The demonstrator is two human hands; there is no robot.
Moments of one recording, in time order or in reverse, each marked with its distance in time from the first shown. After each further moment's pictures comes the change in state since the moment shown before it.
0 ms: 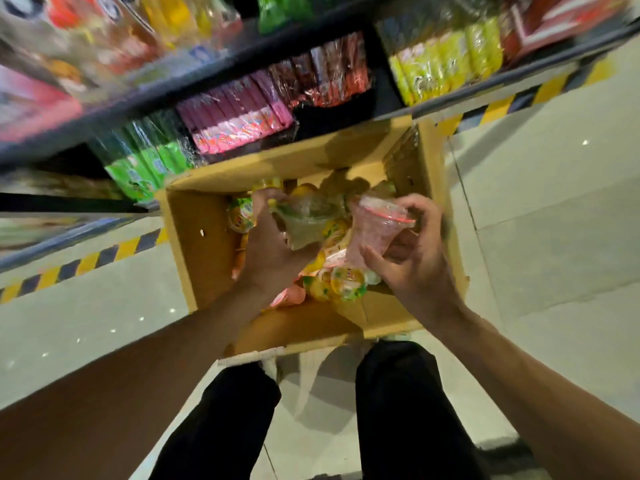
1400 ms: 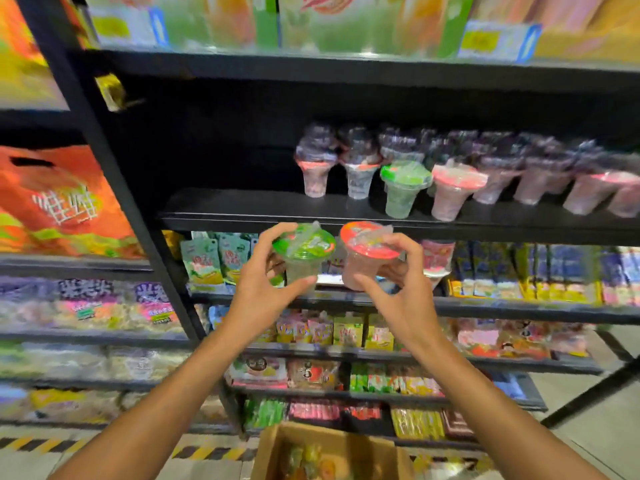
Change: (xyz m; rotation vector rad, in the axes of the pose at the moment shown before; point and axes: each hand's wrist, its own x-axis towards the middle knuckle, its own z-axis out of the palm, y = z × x) left_hand -0.362 0.526 -0.417 -0.176 0.544 0.836; right_hand -0.162 -0.727 -0.049 -0.045 -0.071 -0.915
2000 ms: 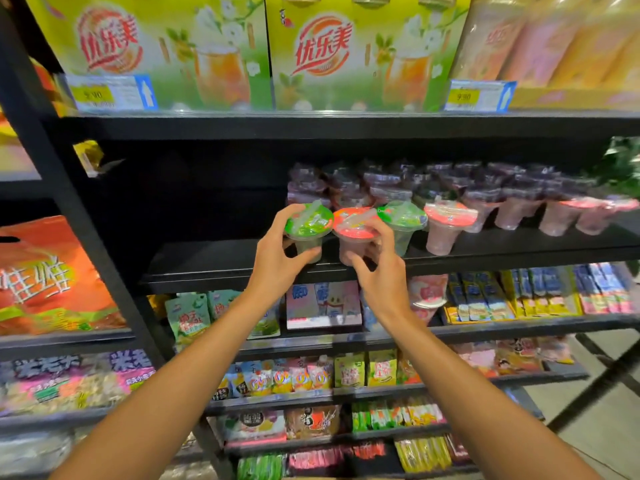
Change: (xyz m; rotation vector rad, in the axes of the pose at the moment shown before) left_hand 0.137 -0.024 -0.007 0.052 -0.033 0.170; right_hand 0.103 0.017 0.045 -0.158 0.188 0.006
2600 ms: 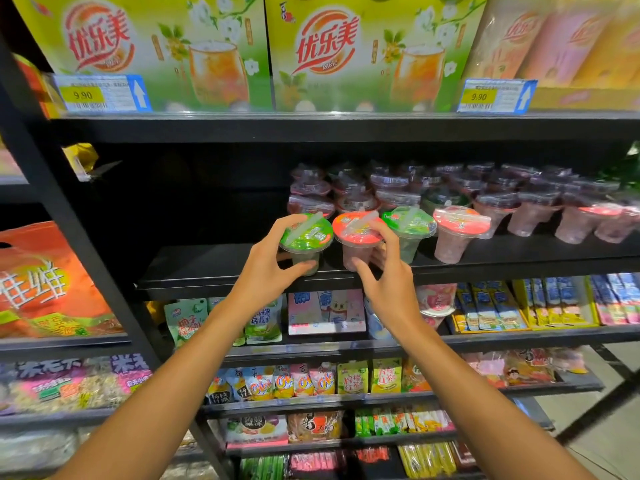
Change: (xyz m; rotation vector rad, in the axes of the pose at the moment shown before) left_hand 0.006 -0.016 -0.018 0.139 -0.139 0.013; right_hand 0.009 0.017 -0.004 -0.059 -0.080 -0.025
